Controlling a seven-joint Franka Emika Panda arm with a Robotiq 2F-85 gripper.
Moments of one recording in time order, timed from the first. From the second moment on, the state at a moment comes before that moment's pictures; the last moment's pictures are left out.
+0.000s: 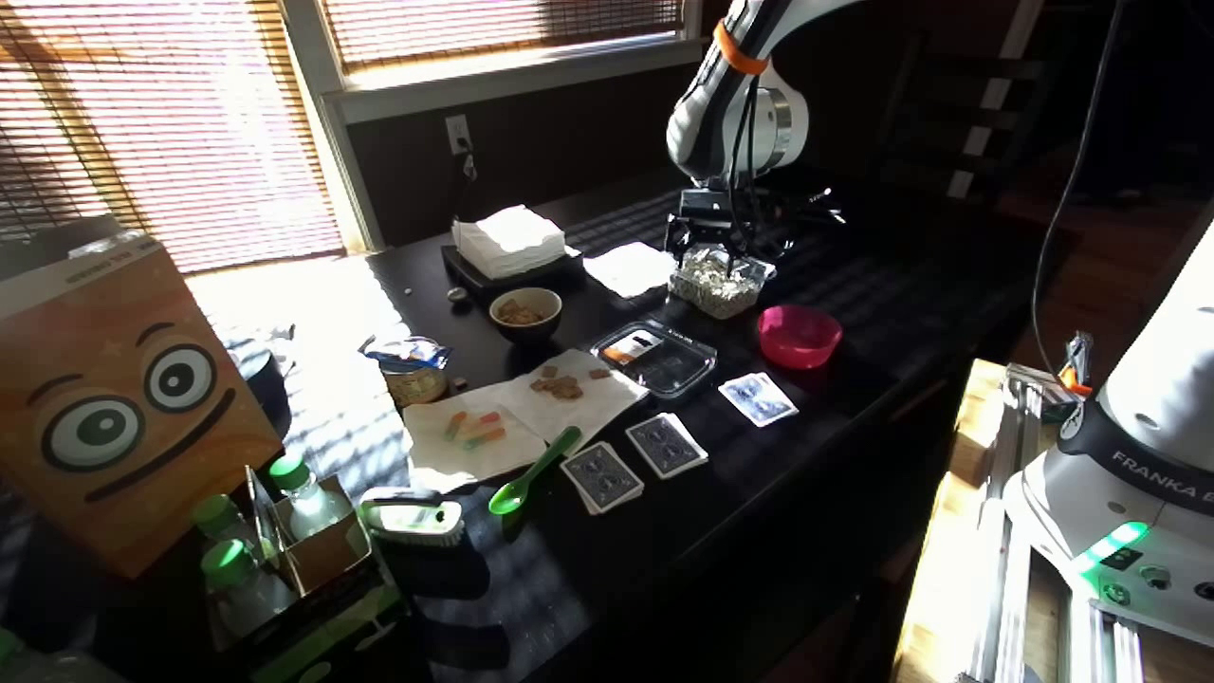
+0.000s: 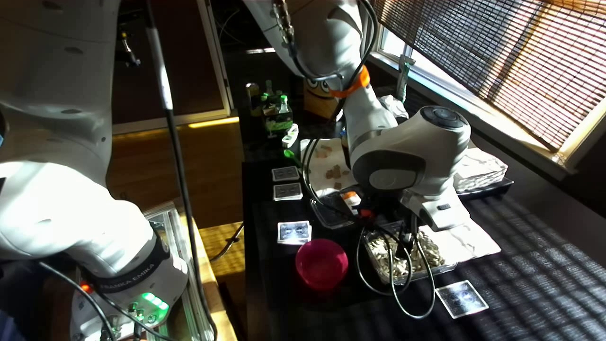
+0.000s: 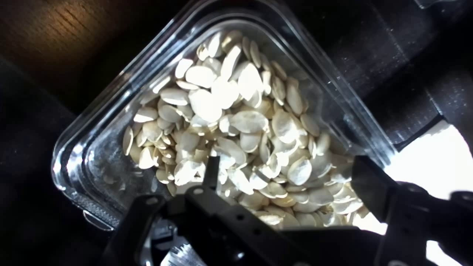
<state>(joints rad) -0.15 0.49 -0.24 -2.16 0.27 2.71 0.45</state>
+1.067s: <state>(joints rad) -0.15 0.50 -0.24 -2.14 0.27 2.74 0.42</state>
